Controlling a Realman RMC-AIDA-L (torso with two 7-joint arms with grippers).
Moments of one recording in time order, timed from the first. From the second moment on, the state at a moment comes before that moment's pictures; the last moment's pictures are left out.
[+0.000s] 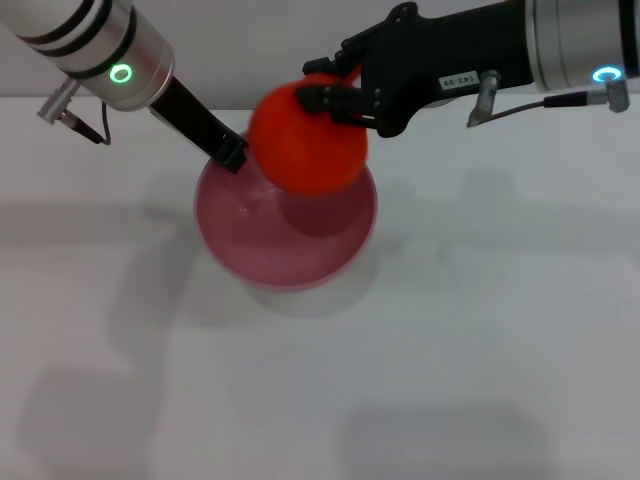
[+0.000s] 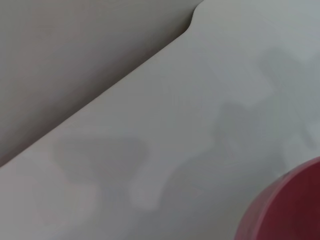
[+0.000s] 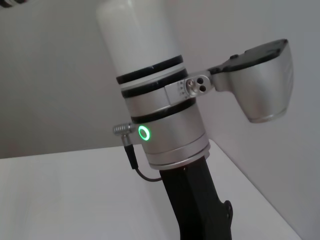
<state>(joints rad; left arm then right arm) -0.93 -2.07 1.17 1.16 2.71 1.55 -2.61 0.65 2.07 -1.27 -1.40 -1.95 -1.36 2.02</state>
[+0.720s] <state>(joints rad) -0.91 -2.07 1.19 1.16 2.69 1.51 -2.60 0.60 2.07 -1.24 -1.39 -1.89 -1.25 1.96</state>
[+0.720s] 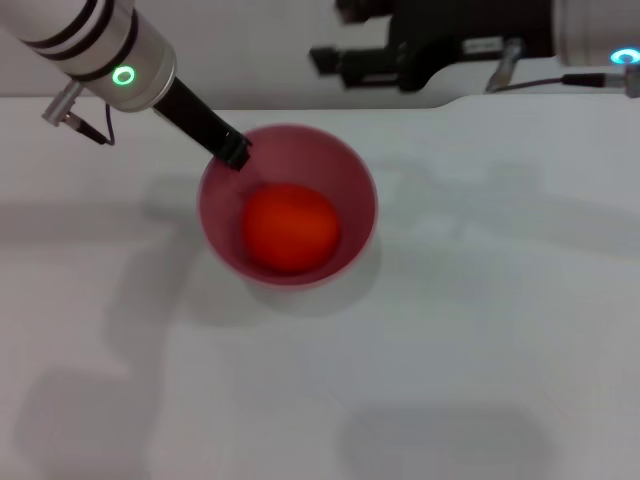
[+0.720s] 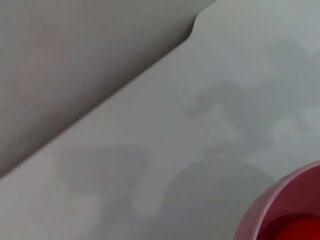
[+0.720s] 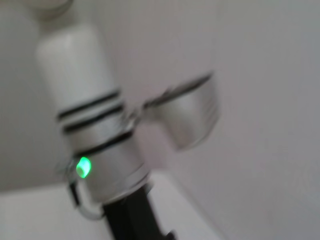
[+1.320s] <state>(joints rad) -0.75 -2.06 1.51 1.23 2.58 0.96 -2.53 0.41 2.07 -1.04 -0.95 -0.98 -1.36 1.20</state>
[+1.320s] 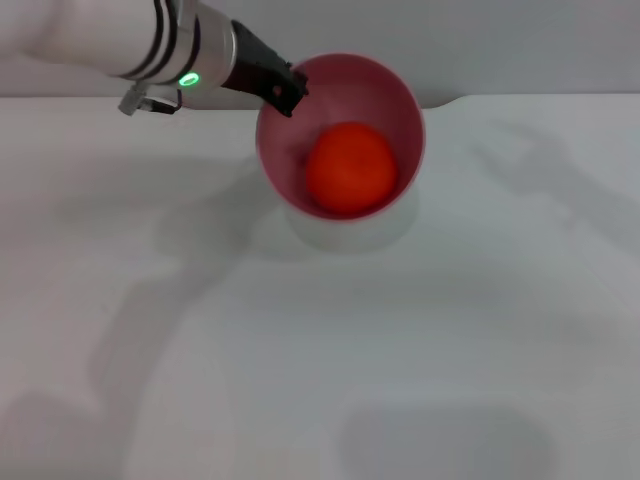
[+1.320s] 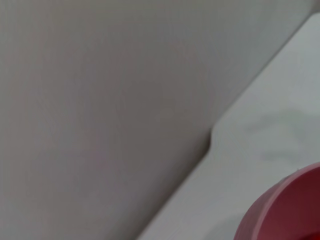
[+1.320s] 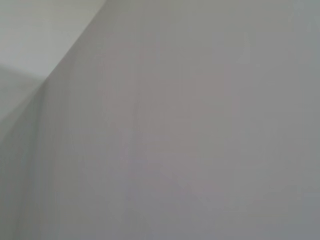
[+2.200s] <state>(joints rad) -0.34 -2.07 1.97 1.31 2.78 -0.12 -2.31 0.35 2.08 -1.01 -0.74 -0.64 -1.44 1.03</state>
